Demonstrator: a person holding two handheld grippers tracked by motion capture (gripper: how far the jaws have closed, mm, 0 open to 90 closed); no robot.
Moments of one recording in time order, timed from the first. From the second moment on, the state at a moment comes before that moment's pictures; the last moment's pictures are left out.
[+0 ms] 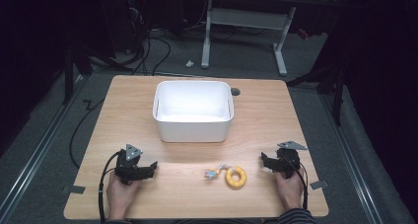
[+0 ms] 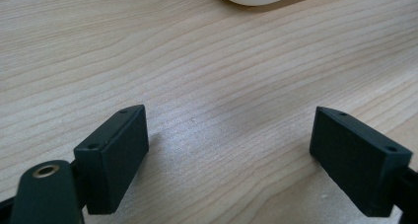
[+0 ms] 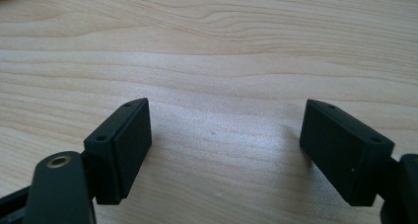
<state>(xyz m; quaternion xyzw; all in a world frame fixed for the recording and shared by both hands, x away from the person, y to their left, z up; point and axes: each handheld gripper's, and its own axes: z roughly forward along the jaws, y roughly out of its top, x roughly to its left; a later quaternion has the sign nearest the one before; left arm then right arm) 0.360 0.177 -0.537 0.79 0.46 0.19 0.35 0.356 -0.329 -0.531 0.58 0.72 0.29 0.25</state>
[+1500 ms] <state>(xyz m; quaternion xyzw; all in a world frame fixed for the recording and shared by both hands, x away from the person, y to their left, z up) 0.360 0.178 -0.537 0.79 0.46 0.19 0.35 0.343 -0.327 -0.527 0.56 0.74 0.31 0.23</state>
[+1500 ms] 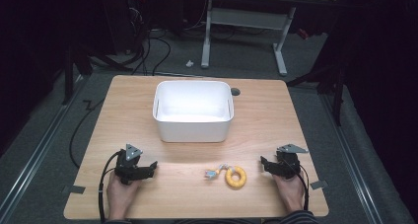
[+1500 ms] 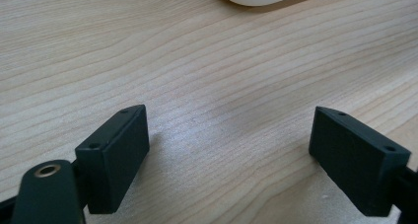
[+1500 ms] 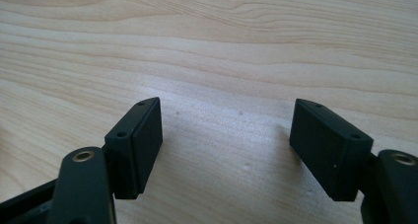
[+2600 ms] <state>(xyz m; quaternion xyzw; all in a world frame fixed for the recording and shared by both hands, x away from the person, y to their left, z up) 0.360 0.177 -0.537 0.79 0.46 0.19 0.35 0.303 -0.315 -0.514 0.52 0.76 0.35 0.19</state>
